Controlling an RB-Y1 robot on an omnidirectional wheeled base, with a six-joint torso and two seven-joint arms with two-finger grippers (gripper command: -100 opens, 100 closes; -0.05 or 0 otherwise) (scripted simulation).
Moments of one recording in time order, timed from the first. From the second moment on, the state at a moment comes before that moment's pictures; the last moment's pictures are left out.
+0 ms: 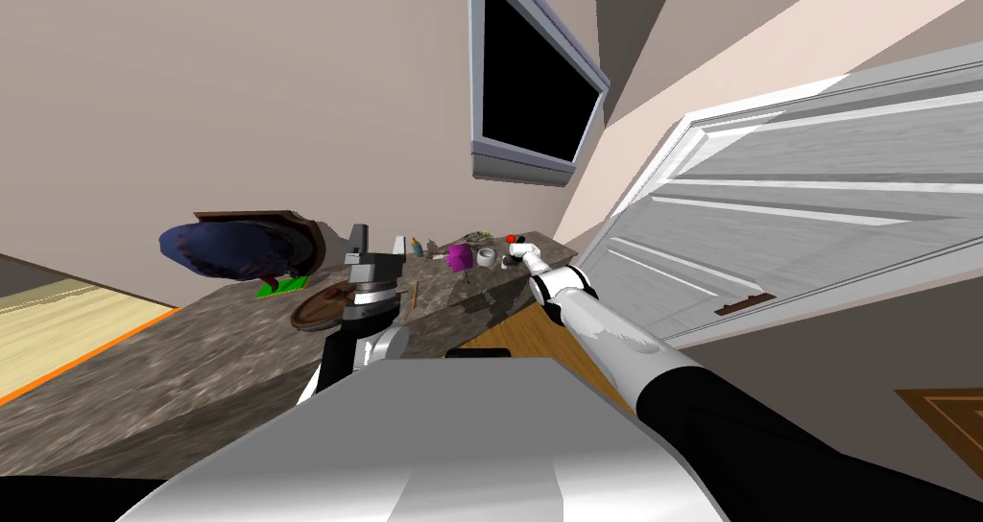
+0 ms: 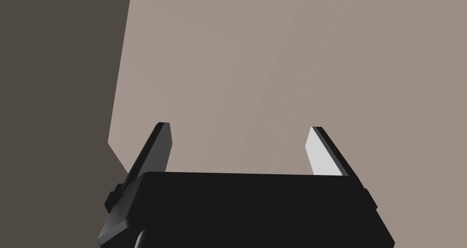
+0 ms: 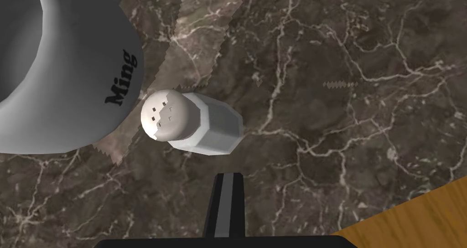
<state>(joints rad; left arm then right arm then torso) 0.47 0.02 -0.06 -2.40 0.09 -0.46 -0.04 -1.14 -0.24 0.07 -0.35 -0.36 0.95 -1.61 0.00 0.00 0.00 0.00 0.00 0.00</state>
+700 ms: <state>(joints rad) 0.47 0.02 -0.06 -2.40 0.09 -0.46 -0.04 -1.13 -0.22 0.08 -0.36 -0.42 0.90 -1.57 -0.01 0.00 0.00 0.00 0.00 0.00</state>
